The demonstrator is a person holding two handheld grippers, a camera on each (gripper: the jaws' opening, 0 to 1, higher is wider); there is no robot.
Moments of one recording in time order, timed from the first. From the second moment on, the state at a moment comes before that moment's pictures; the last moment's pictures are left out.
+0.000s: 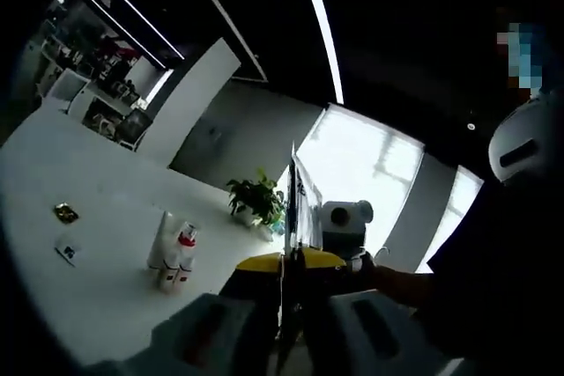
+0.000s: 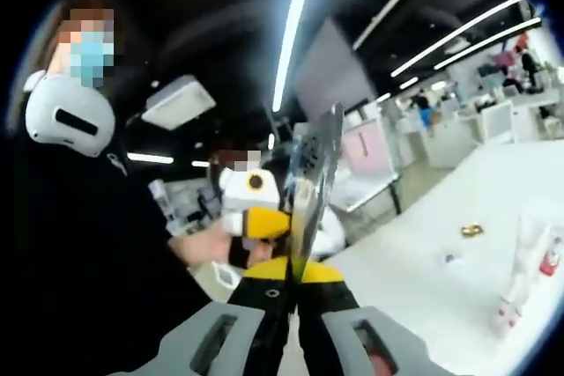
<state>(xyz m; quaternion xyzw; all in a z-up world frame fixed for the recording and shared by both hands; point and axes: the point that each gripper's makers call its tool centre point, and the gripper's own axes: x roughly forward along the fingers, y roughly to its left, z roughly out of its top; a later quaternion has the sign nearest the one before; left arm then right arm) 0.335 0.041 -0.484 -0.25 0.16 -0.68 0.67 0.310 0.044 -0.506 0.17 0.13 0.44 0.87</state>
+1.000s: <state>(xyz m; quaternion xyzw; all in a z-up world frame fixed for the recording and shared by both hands) 0.355 0.031 -0.518 -0.29 0.24 -0.64 0.67 0.325 0.015 -0.541 0.08 0.15 0.35 0.92</state>
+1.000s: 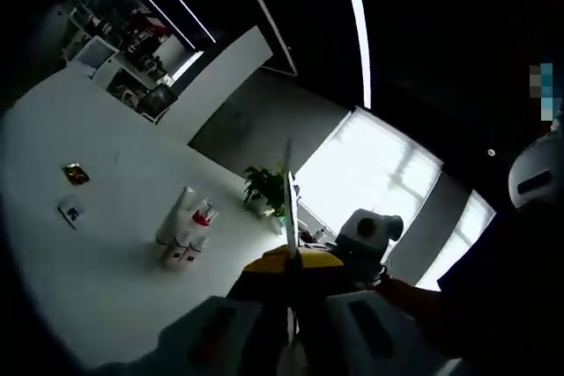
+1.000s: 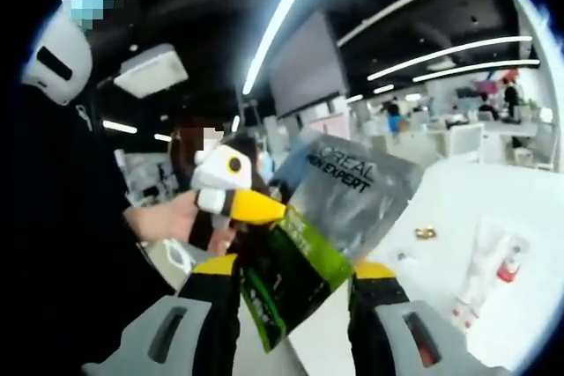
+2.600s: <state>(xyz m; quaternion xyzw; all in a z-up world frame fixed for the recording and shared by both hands) 0.437 -0.002 -0.610 -0.26 0.33 -0.55 0.72 0.315 -0.069 -0.636 0.11 0.22 0.18 0.95</state>
